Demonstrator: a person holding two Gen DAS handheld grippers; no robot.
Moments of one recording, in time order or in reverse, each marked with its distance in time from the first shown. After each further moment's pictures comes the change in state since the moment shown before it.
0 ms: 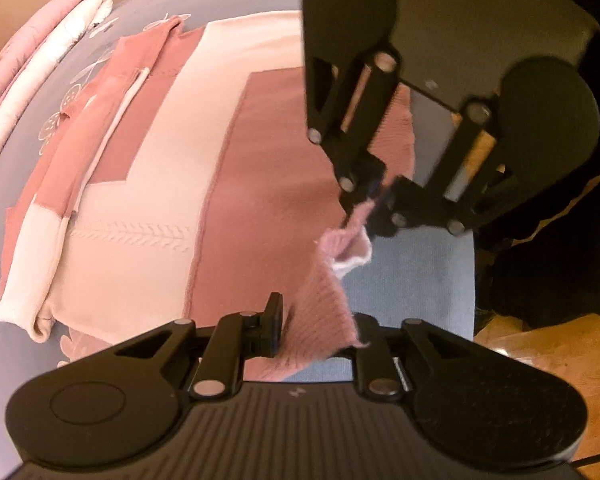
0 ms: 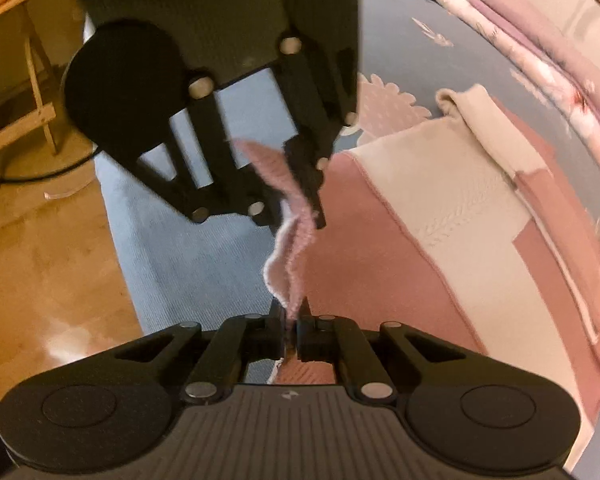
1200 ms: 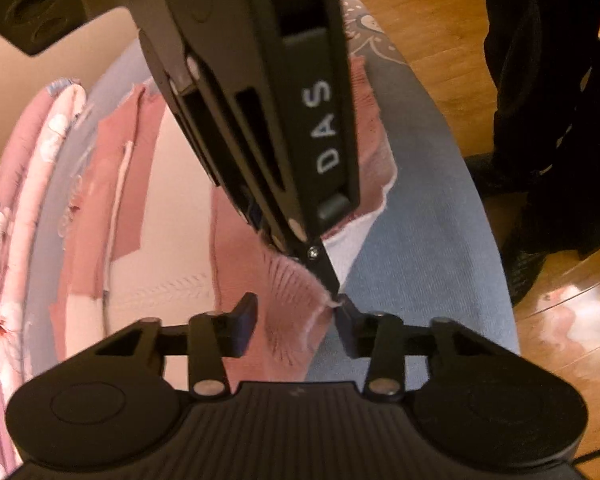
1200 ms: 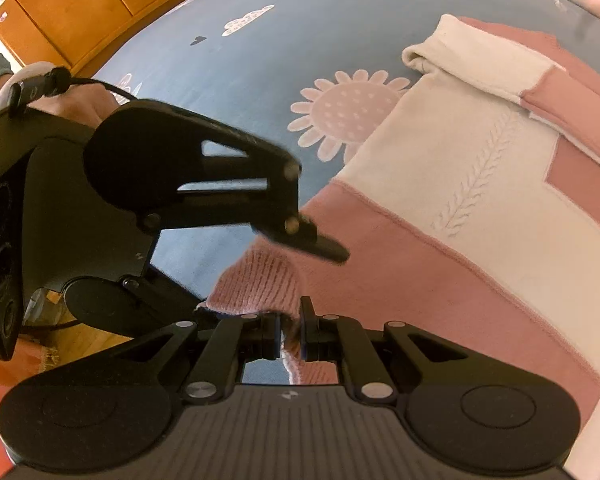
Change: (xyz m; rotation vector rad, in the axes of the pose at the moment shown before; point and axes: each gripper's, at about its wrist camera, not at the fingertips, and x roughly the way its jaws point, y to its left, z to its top) left arm 0.007 -0.031 -0.017 0.324 -0.052 0.144; right arm -0.009 -0.067 0.016 0.414 -0.015 0.320
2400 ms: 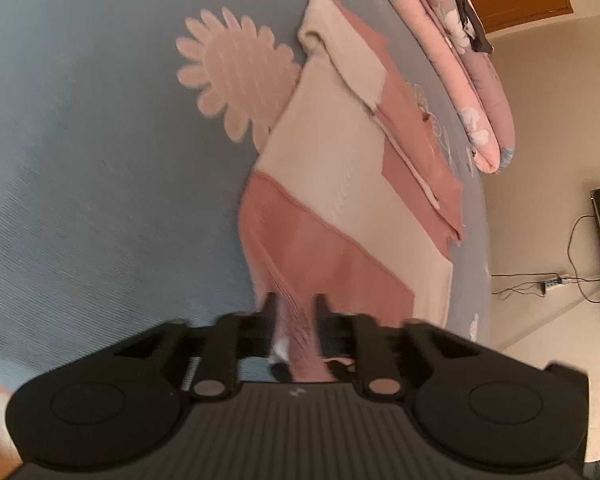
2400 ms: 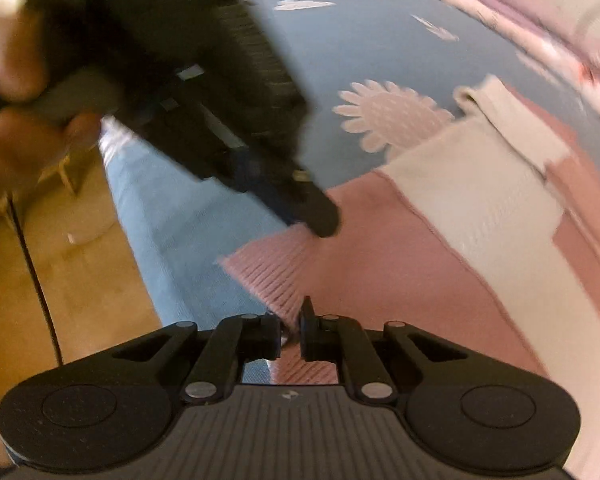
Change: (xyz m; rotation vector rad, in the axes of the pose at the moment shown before) left arm -0.038 0.016 -0.140 -2.226 -0.243 -0.175; right arm 0.018 0.045 -0.032 -0.274 -0.026 -0.192
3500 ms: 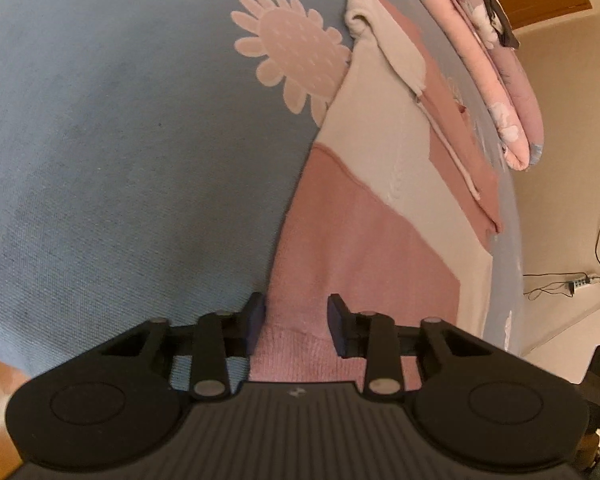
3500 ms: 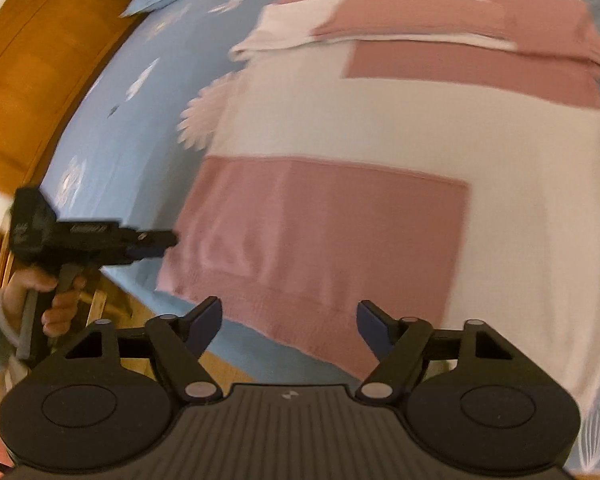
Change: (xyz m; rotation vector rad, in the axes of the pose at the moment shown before) left arm 0.012 0.028 -0.014 -0.013 0.014 0.076; right arm -0.088 -0.124 -0.099 0.621 0.004 0.167
